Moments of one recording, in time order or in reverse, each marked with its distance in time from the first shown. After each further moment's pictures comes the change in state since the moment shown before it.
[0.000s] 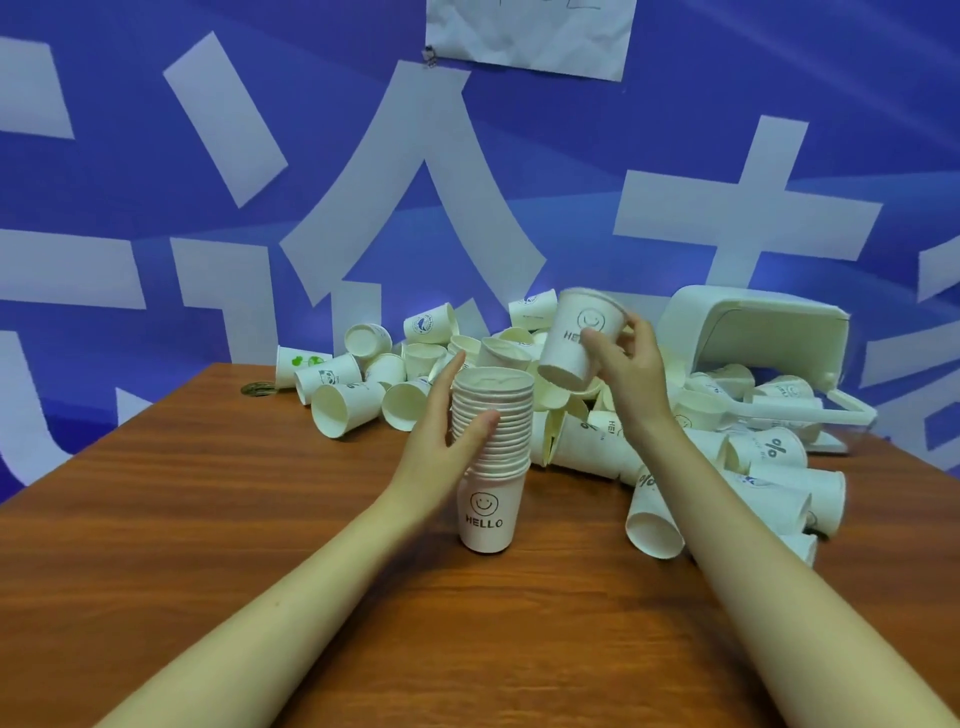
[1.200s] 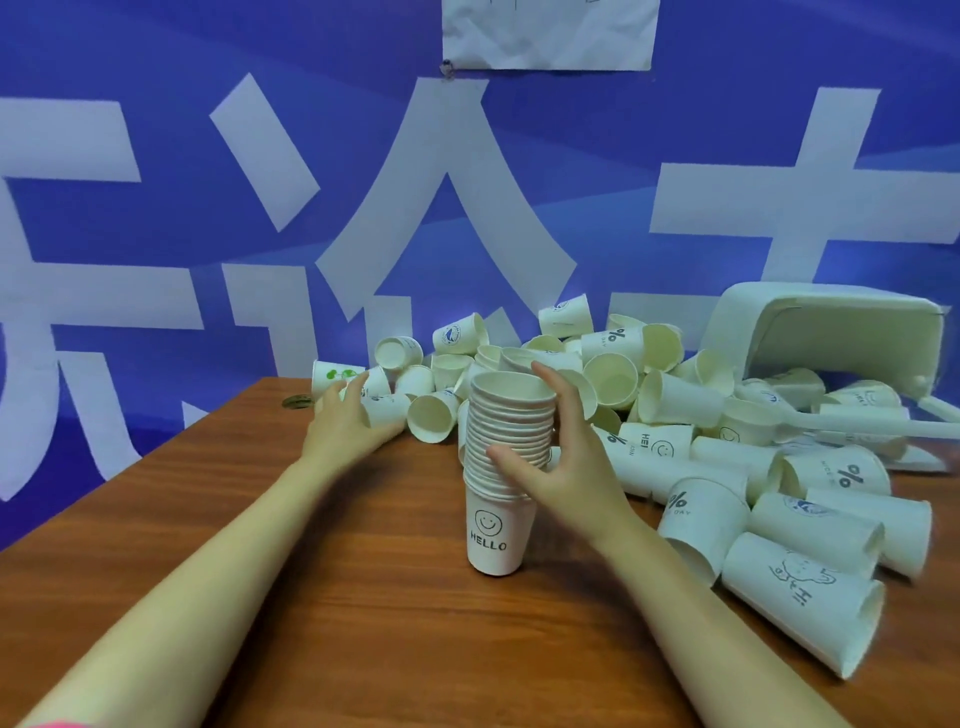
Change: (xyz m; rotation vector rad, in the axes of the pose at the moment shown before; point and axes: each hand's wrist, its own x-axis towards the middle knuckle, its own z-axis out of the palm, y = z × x) left_hand 0.058 -0.083 -0.109 0.926 0.164 -0.417; right_hand -0.069 0.018 0.025 -0.205 -0.432 -0.275
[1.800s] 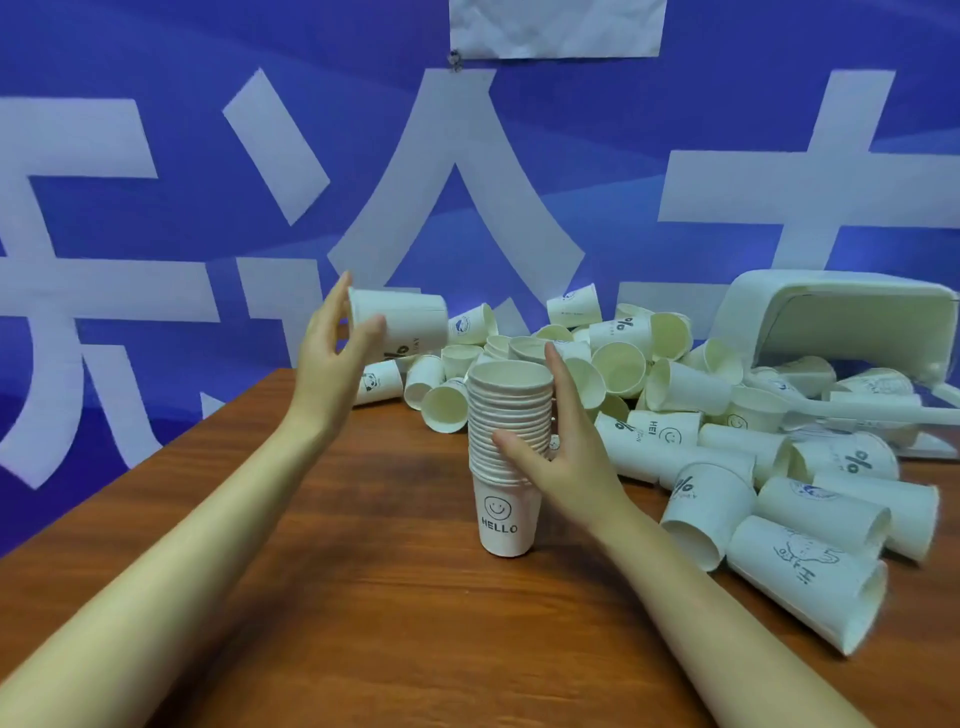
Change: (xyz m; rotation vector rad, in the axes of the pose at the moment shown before) left_hand -0.048 0.063 -0.079 -0.774 0.242 0.232; right_hand -0.004 -0.001 0.010 0.072 -0.024 0.031
